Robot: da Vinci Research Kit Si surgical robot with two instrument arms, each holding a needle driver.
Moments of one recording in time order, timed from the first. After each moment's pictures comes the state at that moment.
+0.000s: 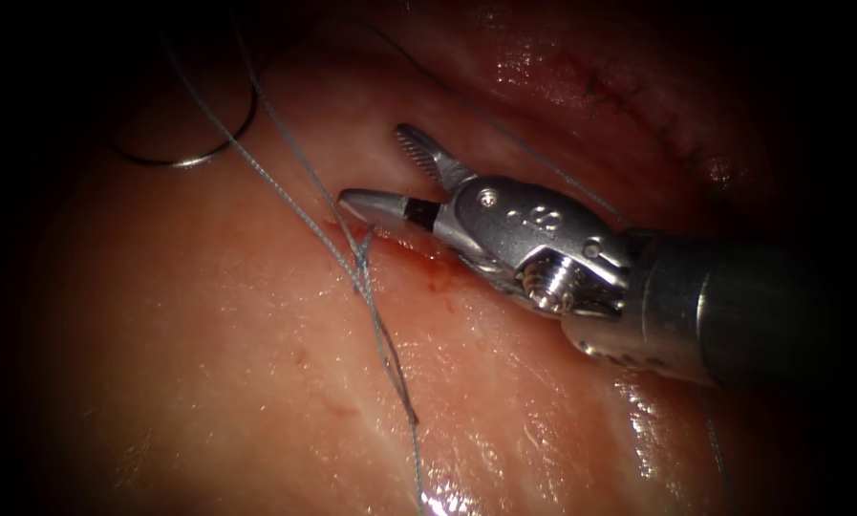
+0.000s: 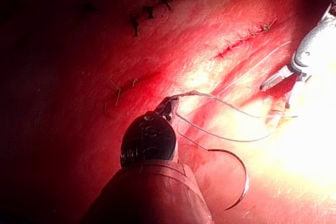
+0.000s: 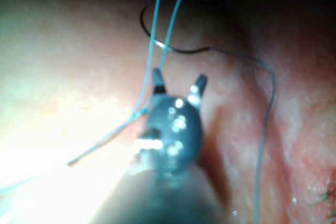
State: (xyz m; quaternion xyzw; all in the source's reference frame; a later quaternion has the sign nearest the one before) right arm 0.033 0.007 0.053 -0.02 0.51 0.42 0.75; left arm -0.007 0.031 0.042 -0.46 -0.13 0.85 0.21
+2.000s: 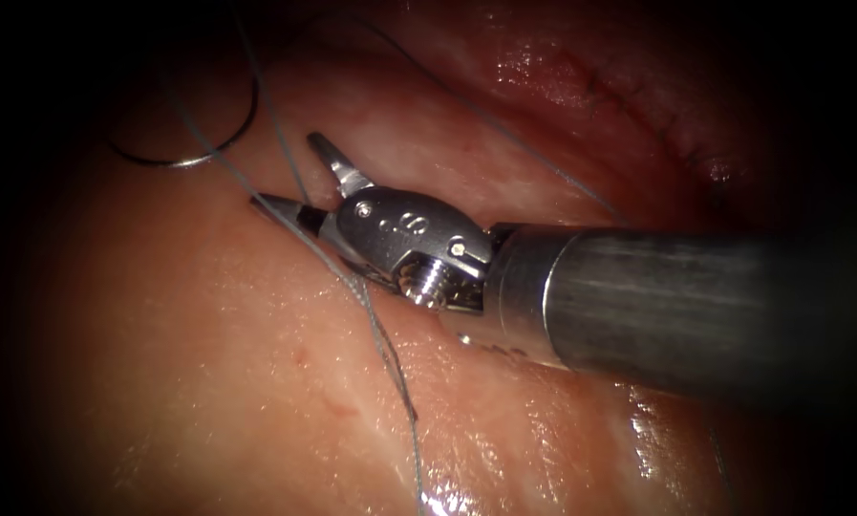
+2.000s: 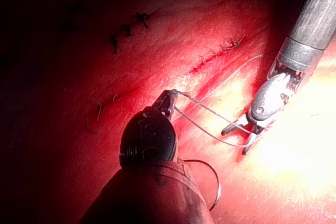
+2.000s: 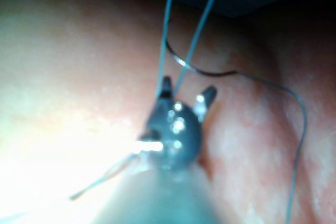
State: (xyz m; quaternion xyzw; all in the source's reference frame) right arm 0.040 0.005 0.056 -0.06 0.49 0.38 0.78; left arm -0.009 0.028 0.037 -0.50 -0.14 0.84 0.18
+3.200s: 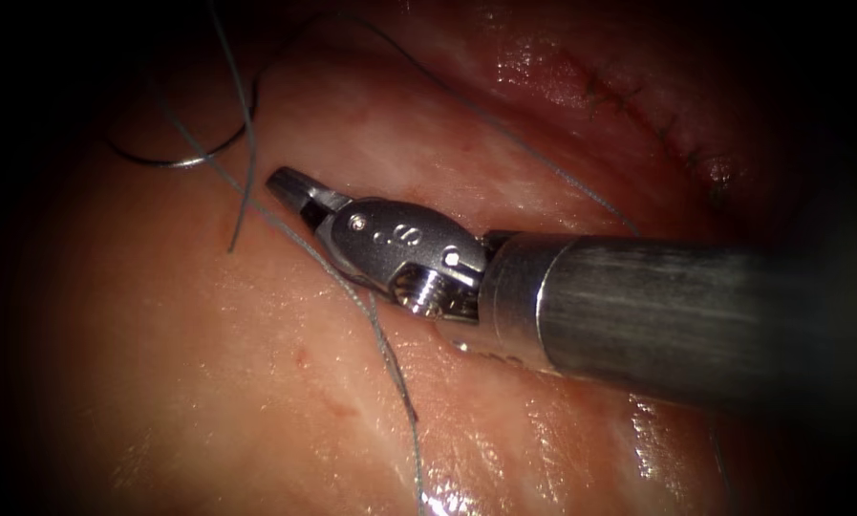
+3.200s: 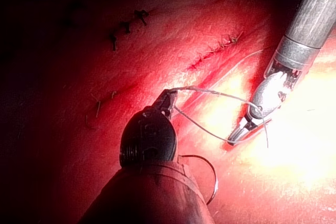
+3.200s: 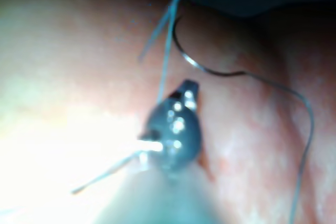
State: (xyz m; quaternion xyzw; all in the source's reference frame) right arm 0.040 0.004 0.058 -0.06 0.51 0.34 0.79; left arm -0.009 0.027 0.036 -0.50 -0.14 0.84 0.18
